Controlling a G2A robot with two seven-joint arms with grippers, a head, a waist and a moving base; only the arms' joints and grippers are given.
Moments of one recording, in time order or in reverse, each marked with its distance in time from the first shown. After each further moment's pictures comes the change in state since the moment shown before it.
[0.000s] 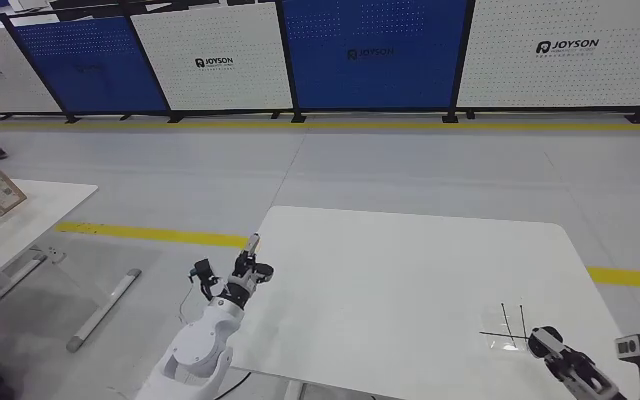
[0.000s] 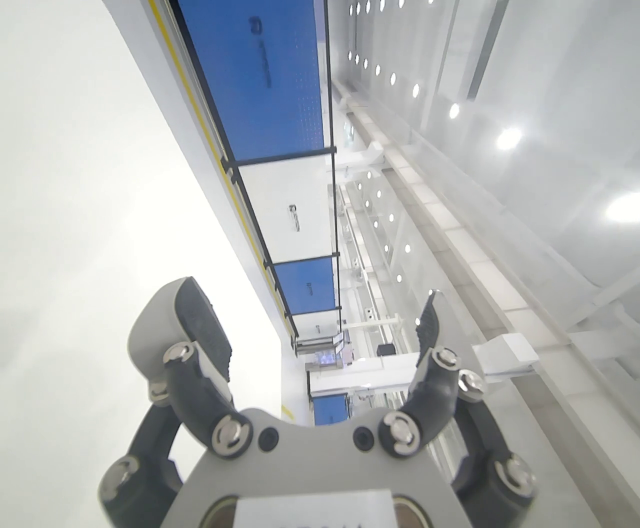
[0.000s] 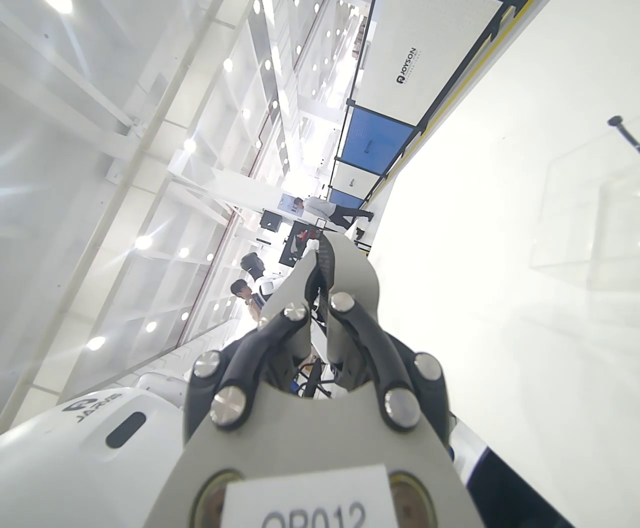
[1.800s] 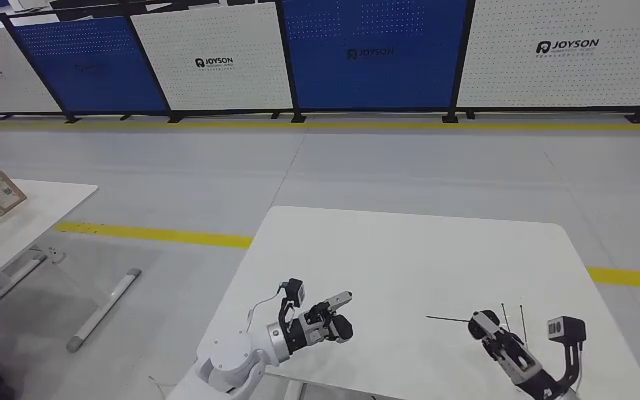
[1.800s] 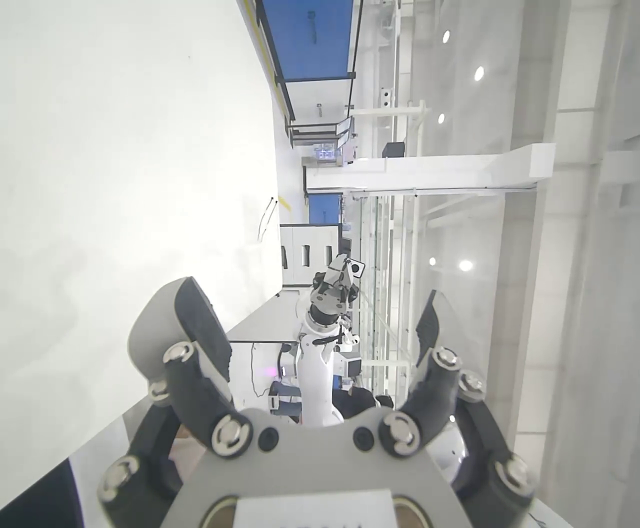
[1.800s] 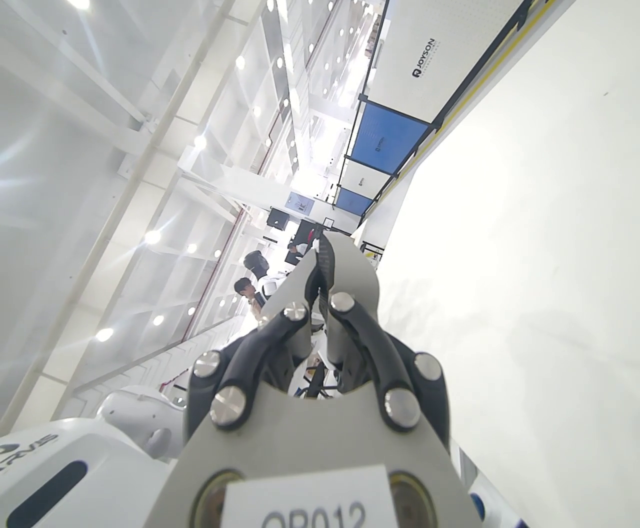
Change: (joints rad) left arm -0.073 0.010 0.222 0.044 -0.031 -0.004 -0.564; right arm 0.090 -0.049 -0.284 -0.042 -0.181 0.000 -0.250
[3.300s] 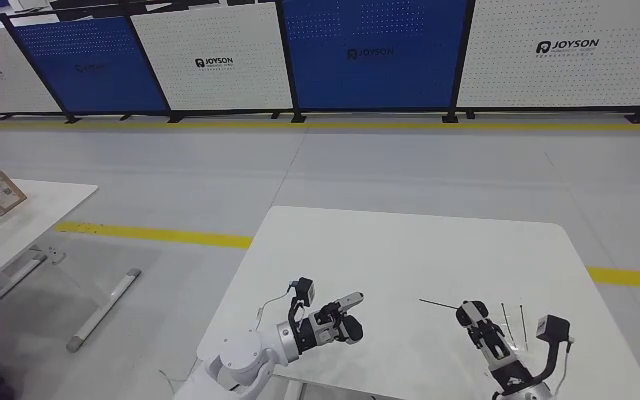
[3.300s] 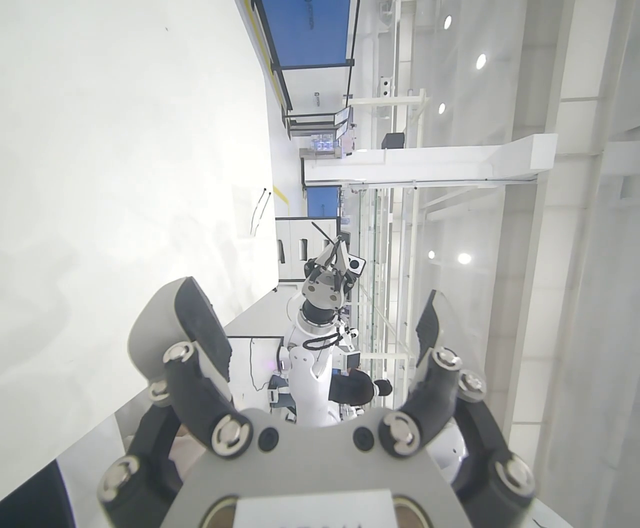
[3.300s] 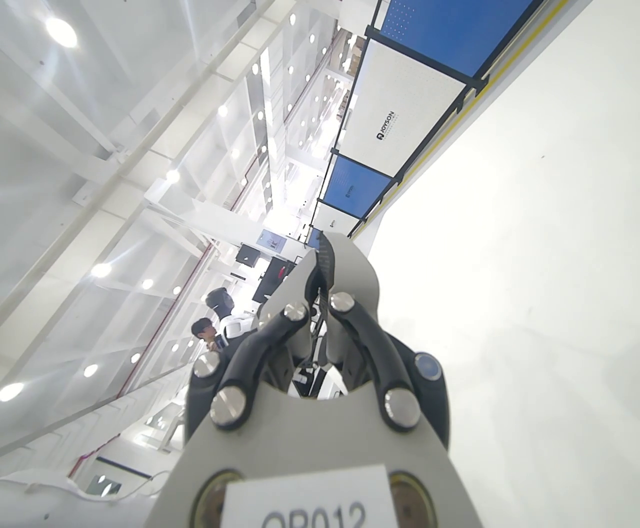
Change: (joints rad) left arm -0.050 -0.006 0.071 -0.001 0.003 0.017 0.028; right arm 0.022 -0.031 -0.141 -0.030 -0.241 0.068 -0.346
